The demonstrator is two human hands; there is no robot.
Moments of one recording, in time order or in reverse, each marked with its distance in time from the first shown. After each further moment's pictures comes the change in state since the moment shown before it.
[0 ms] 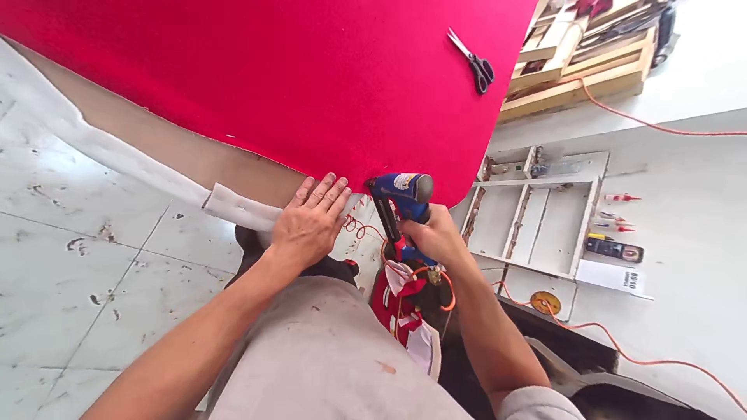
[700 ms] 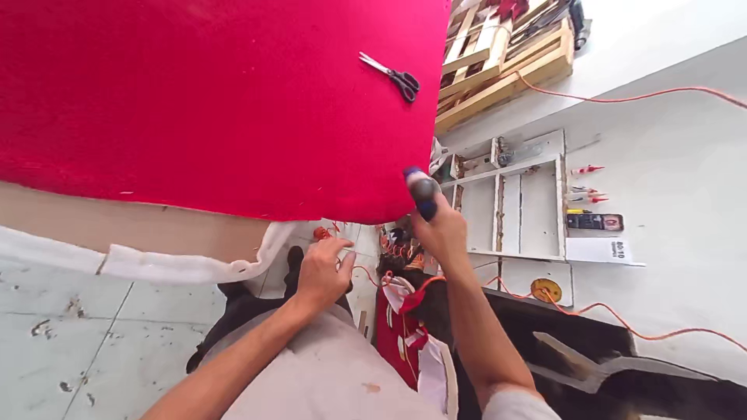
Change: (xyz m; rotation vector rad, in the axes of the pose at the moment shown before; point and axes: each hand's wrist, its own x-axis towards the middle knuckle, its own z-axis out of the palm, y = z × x) left_hand 0.039 0.124 0.059 -0.642 0.016 -0.219; right_hand -0.005 0.089 -0.100 -0.488 0.609 -0.042
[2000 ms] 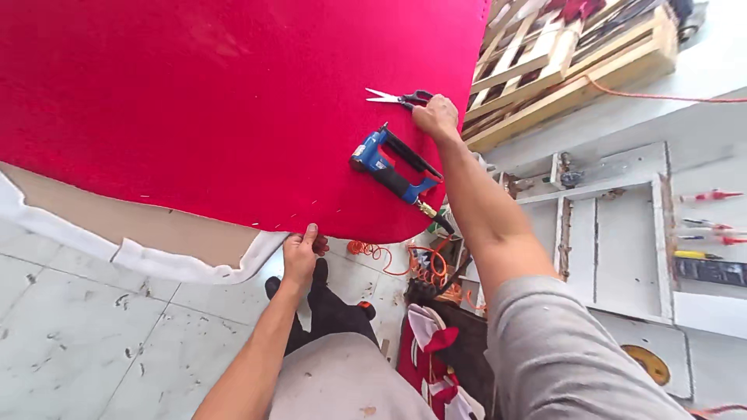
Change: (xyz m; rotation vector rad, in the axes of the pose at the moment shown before) left_hand 0.055 -0.023 0.020 -0.771 0.514 -0.461; right_hand 0.312 -0.013 0.041 -0.007 -0.032 0.012
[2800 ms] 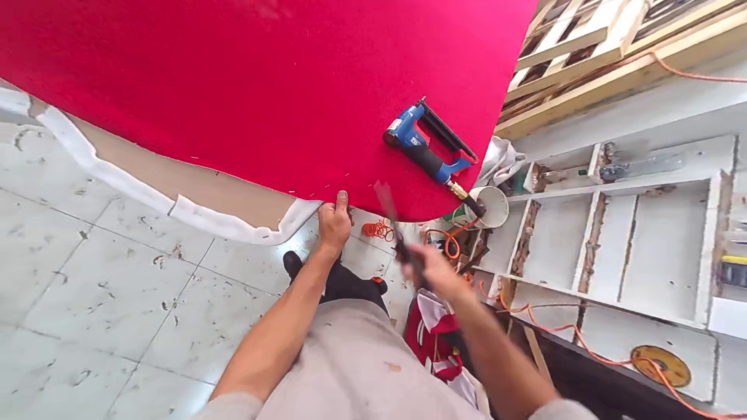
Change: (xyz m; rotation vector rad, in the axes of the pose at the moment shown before) left_hand 0.007 -0.002 0.008 0.130 0.037 0.061; right_hand -0.356 0.066 0.036 0.888 -0.764 -0.177
